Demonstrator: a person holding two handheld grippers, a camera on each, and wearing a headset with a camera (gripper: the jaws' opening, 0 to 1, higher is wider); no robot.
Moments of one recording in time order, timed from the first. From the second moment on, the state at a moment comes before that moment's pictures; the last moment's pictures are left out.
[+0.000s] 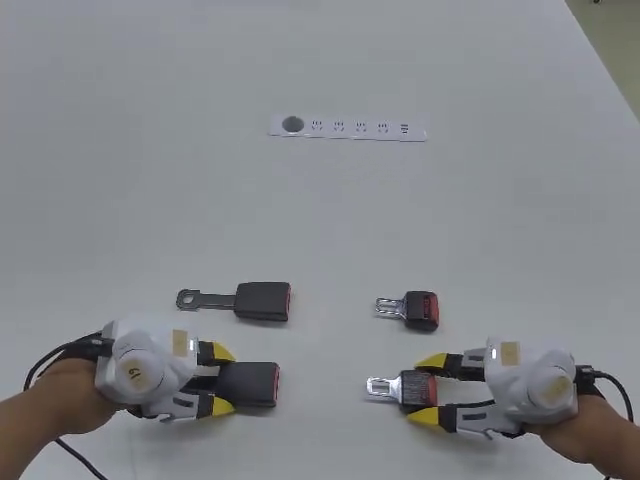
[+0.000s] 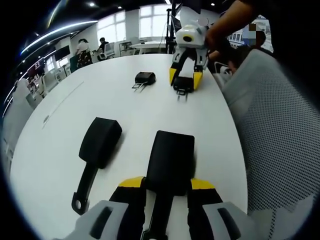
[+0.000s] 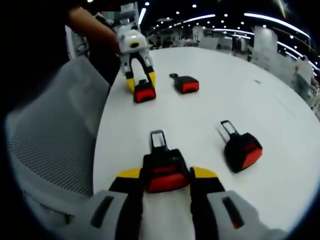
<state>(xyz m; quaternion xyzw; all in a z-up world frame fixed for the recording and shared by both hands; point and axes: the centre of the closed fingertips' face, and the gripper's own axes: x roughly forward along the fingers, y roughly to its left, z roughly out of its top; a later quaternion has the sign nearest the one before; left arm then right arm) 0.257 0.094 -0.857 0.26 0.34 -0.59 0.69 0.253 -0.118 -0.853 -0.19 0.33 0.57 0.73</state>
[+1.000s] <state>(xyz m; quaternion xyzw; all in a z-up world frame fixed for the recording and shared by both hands) 0.257 0.093 -0.854 0.27 0.35 -0.58 0.68 0.256 -0.017 -0.851 -0.15 0.28 0.60 0.73</state>
